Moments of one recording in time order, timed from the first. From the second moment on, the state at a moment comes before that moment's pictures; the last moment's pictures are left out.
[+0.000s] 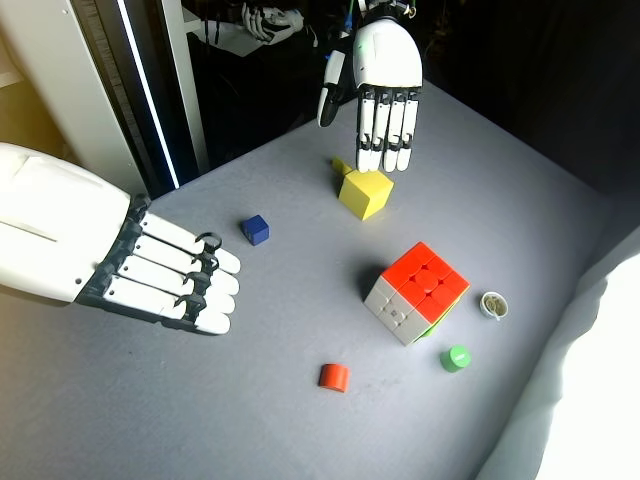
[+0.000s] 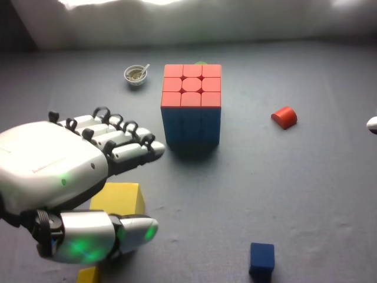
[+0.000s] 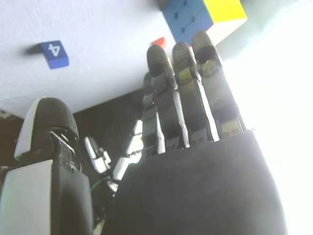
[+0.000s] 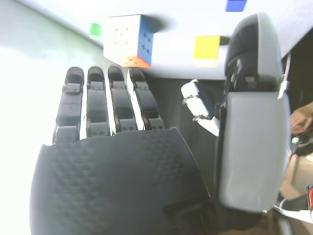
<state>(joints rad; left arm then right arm) 0.42 -0.56 0.50 -0.39 -0.44 1.39 -0.14 -0.34 0.72 1.51 -0.32 -2.68</state>
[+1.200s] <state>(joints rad) 0.43 -0.72 0.51 -0.86 -0.49 1.80 -0.15 -0.34 0.72 1.49 -0.32 -2.68</state>
